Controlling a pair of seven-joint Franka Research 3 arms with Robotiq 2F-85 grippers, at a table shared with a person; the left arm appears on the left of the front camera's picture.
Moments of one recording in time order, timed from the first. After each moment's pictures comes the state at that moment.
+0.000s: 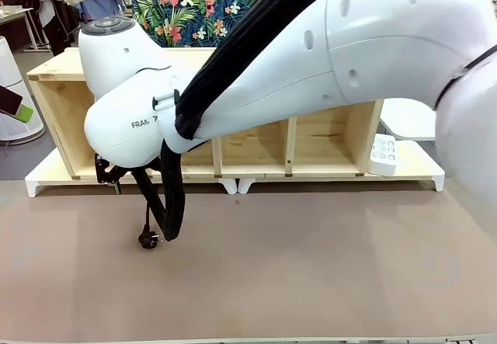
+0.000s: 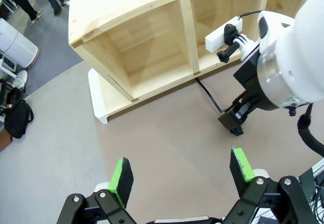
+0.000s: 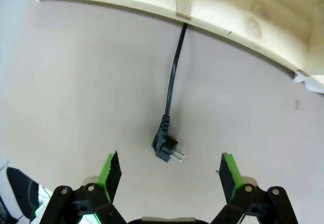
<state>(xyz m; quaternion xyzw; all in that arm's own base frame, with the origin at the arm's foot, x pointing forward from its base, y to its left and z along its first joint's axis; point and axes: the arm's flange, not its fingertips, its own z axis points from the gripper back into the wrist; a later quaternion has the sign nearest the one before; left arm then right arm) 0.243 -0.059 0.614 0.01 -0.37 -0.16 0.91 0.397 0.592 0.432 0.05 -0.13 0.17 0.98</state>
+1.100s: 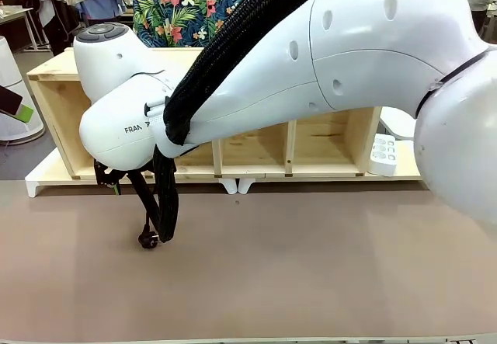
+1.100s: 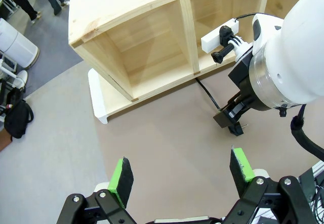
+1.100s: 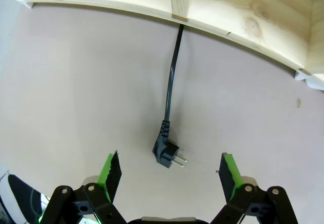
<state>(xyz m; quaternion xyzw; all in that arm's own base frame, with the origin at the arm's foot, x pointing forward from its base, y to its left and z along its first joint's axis) 0.243 -0.059 0.614 0.01 -0.37 -0.16 0.91 0.401 0.597 0.426 0.04 -0.13 0.15 0.98</state>
